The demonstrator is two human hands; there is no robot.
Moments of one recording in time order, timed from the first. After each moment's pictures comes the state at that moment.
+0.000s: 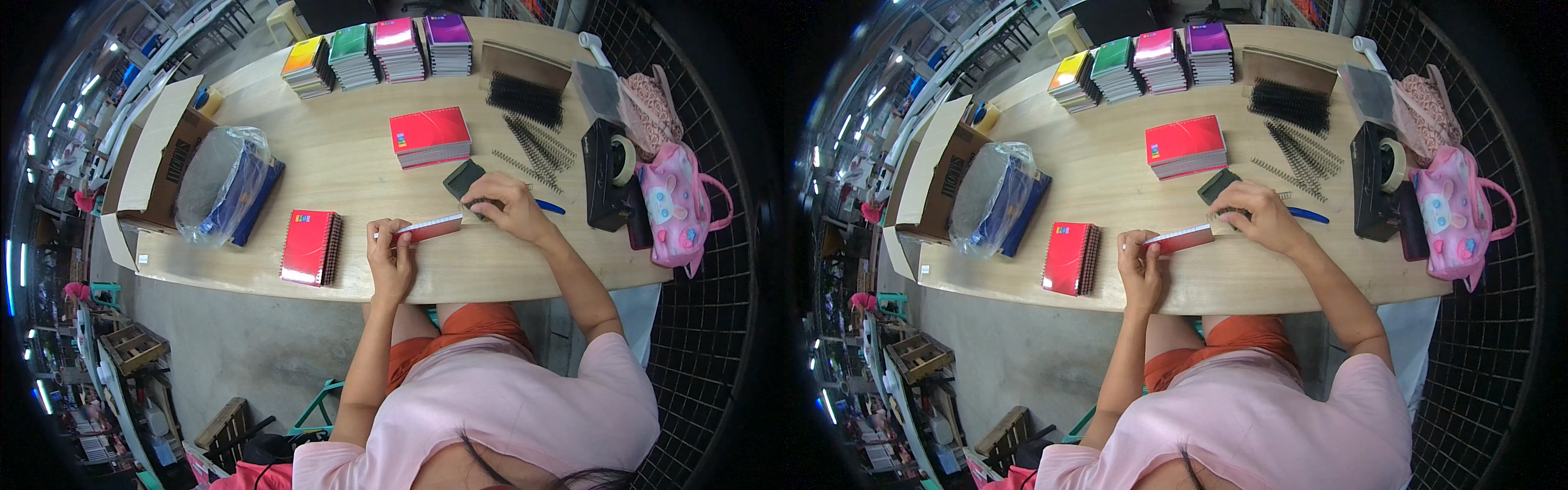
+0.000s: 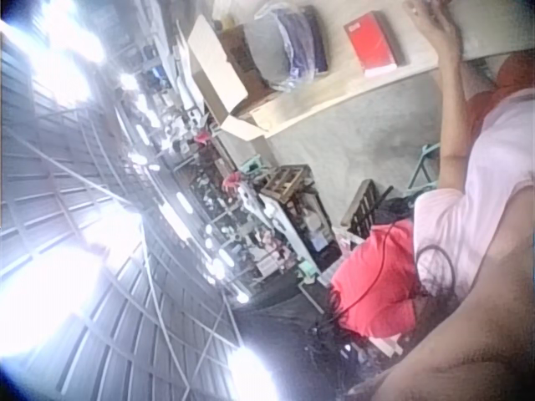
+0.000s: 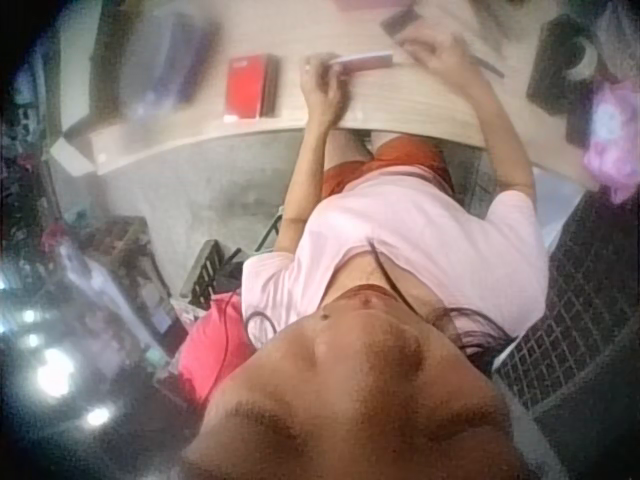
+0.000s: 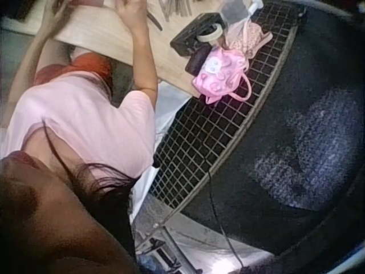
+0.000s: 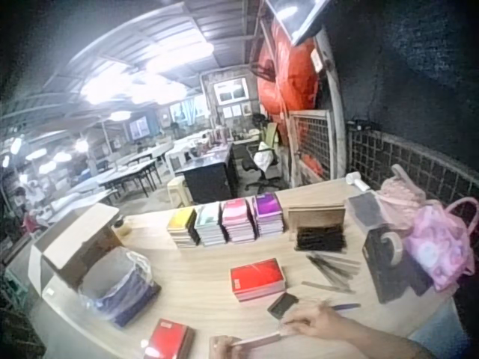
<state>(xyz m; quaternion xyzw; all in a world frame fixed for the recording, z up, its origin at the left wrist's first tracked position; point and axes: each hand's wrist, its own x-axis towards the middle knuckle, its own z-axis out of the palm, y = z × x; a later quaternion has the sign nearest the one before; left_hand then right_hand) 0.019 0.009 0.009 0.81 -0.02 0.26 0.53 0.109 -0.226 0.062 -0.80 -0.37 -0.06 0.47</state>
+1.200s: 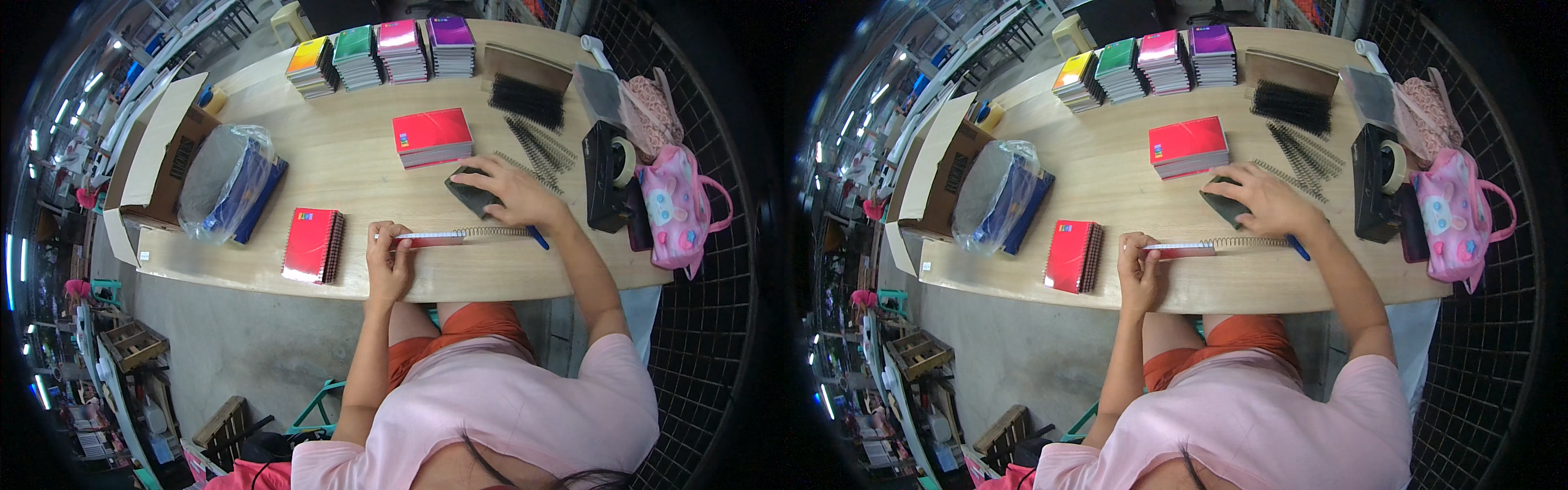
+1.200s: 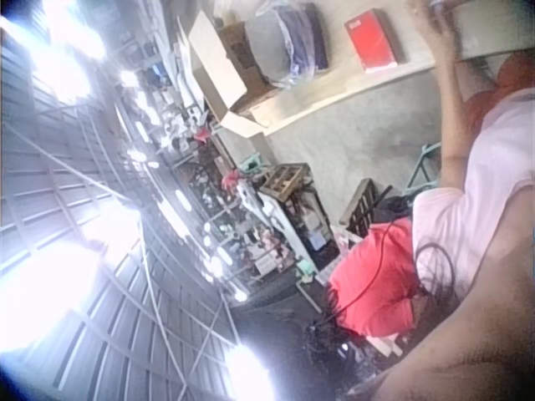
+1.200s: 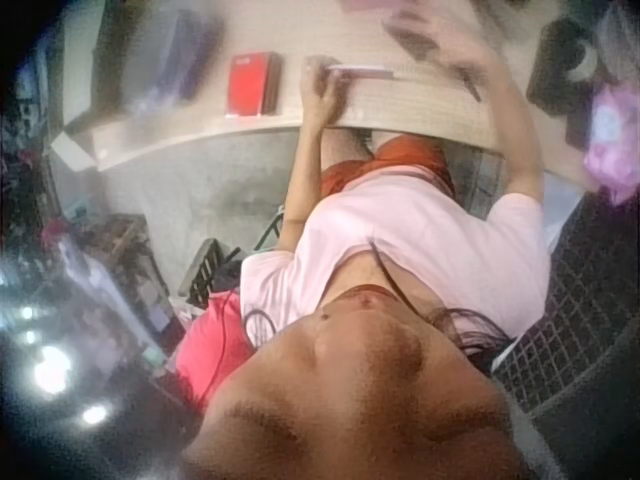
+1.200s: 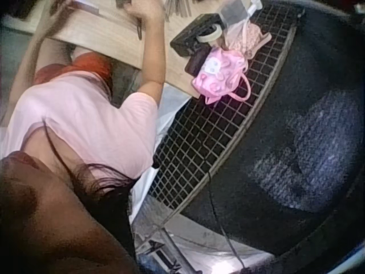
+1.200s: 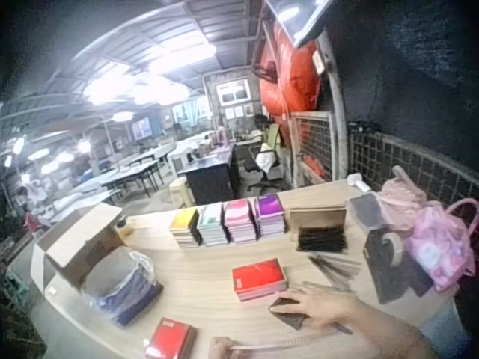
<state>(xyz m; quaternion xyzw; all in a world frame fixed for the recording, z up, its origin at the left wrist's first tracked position) 0.013 0.022 0.006 0.80 -0.06 0.22 0.55 0.133 -0.232 0.076 -0.86 -0.45 0.00 0.25</state>
